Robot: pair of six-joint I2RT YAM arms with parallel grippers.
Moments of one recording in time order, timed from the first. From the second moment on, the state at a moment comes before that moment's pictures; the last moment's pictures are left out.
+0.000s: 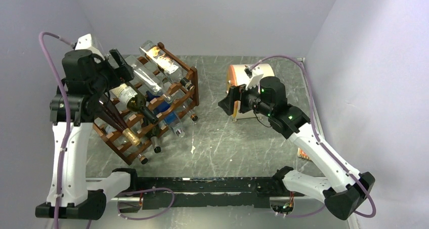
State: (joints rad) left arm -0.05 1.09 1.56 -0.87 -0.06 -0.41; right arm 0.61 1.03 1.08 -0.42 -0.14 0.31
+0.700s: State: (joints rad) left arm -0.05 0.96 1.48 -1.16 -0.59 -0.54; right arm 0.60 1.02 0.98 -0.36 -0.24 0.23
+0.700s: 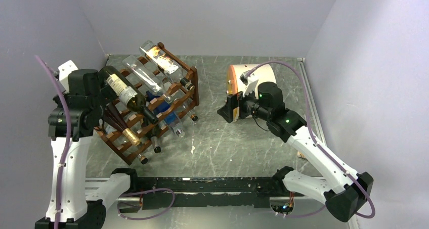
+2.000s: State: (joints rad) left arm 0.14 0.95 1.17 -0.87 -0.43 -0.61; right arm 0.60 1.02 0.94 -0.34 -0.25 0.22
